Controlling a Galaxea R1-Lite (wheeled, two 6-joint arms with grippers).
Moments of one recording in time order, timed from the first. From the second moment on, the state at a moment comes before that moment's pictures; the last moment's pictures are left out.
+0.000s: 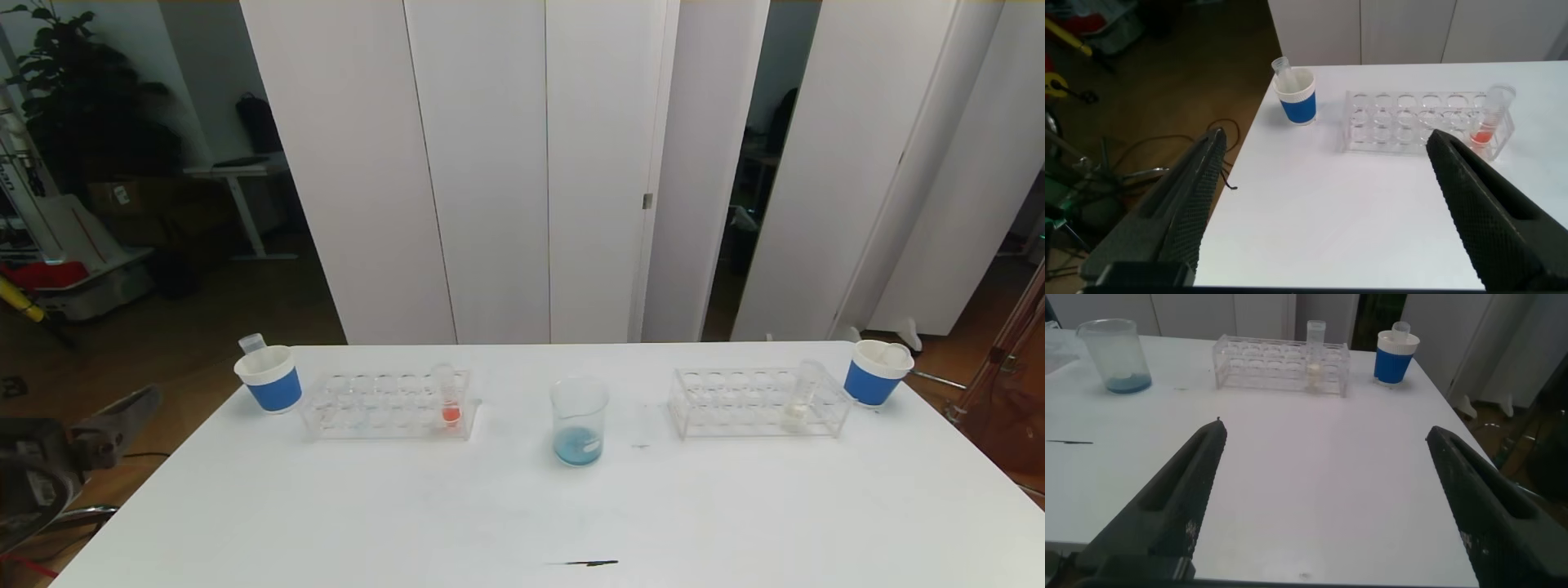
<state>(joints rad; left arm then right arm) -0.07 0.98 -0.54 -0.24 0.32 0.11 0.00 0.00 0.00 0.00 0.01 -0.03</state>
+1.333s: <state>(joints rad) 0.00 0.00 -0.14 0.16 0.04 0.10 0.00 0.00 0.00 0.00 0.01 -0.03</state>
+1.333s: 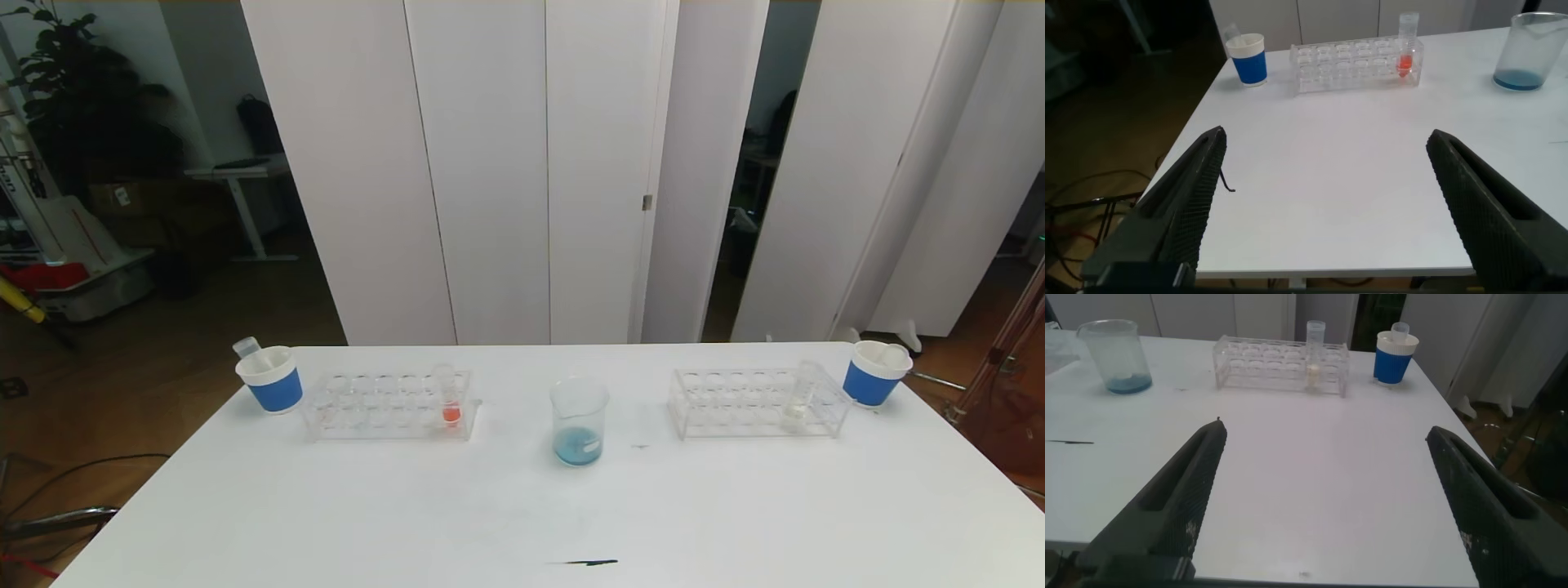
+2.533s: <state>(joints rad) 0.00 0.00 0.00 0.00 0.00 0.05 0.00 0.00 0.00 0.00 0.01 -0.03</state>
